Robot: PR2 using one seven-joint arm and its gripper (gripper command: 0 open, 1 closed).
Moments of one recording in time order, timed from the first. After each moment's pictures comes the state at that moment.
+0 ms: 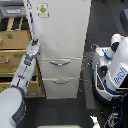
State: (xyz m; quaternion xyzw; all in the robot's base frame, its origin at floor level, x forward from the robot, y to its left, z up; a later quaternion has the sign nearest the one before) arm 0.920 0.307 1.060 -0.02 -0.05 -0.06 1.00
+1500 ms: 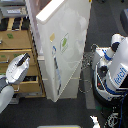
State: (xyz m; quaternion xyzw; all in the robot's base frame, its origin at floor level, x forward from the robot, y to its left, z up) arm 0.601 0.256 1.276 -0.13 -0.18 -0.37 0.90
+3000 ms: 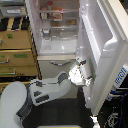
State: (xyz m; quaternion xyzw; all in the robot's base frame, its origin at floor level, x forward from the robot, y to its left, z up) arm 0.629 -0.161 1.158 0.02 -0.11 -0.53 0.84
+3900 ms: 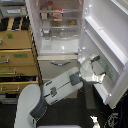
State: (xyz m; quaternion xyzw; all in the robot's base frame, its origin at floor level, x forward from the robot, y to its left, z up) arm 0.615 -0.236 1.210 -0.15 -0.16 -0.60 0.77
